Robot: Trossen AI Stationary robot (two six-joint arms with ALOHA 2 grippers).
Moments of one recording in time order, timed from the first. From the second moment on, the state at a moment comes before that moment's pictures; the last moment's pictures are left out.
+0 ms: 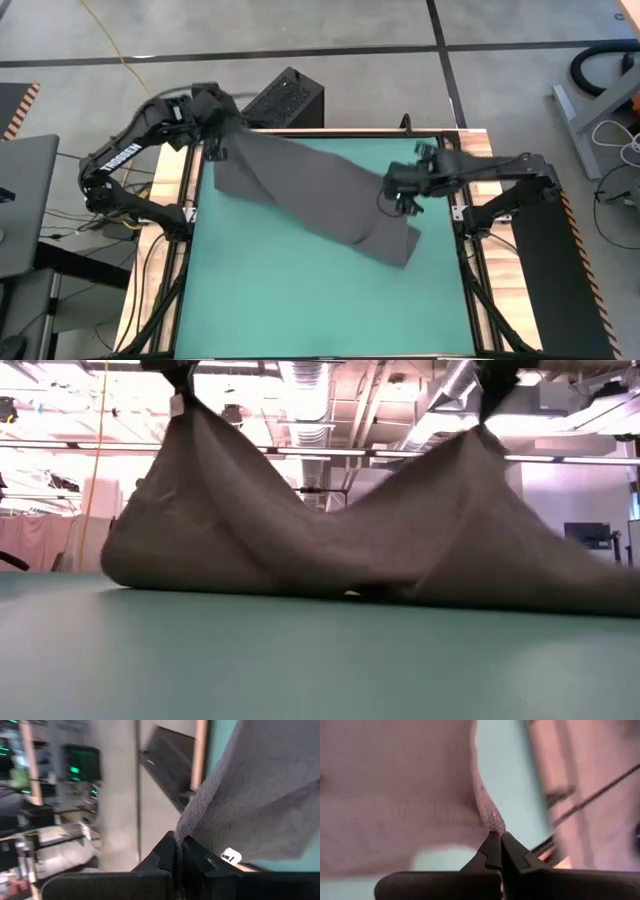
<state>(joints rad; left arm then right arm) 0.49 1.31 1.74 -1.35 -0.64 0.66 0.03 1.36 1.53 -1.56 0.61 0.23</state>
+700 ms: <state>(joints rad) 0.69 1.31 2.21 -1.27 -0.13 0.47 0.25 1.38 1.99 -1.56 0.79 -0.10</state>
